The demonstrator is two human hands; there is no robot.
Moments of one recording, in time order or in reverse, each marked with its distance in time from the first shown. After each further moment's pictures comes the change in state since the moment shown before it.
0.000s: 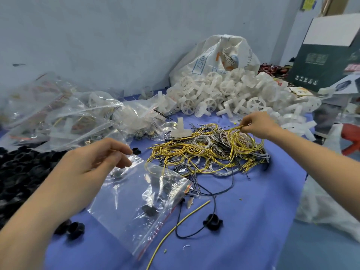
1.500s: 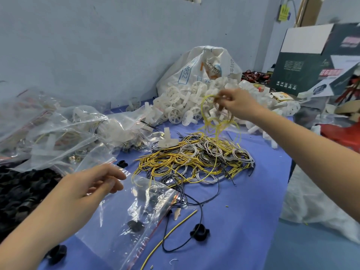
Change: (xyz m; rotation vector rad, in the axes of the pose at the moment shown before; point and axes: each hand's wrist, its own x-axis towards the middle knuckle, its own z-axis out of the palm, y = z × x) left_hand 0.001 -0.009 0.015 -0.005 -0.112 -0.035; right_hand -0.003 -0.060 -0.067 0.199 0.170 -0.190
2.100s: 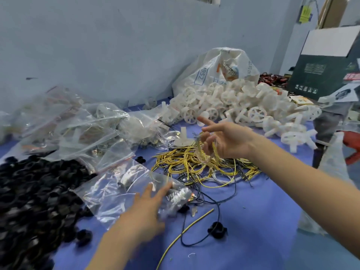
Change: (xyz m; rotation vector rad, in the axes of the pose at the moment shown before) left_hand -0.002 -0.014 0.079 0.413 -0.490 -0.312; right_hand -0.049 -0.066 0.057 1.636 -0.741 0.728
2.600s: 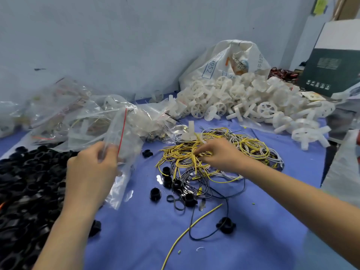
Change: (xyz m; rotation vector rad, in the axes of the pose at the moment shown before) left_hand -0.027 -0.036 -0.069 -0.455 0.977 -0.152; right_hand 0.028 0.056 -0.009 -1.829 0.387 -0.421
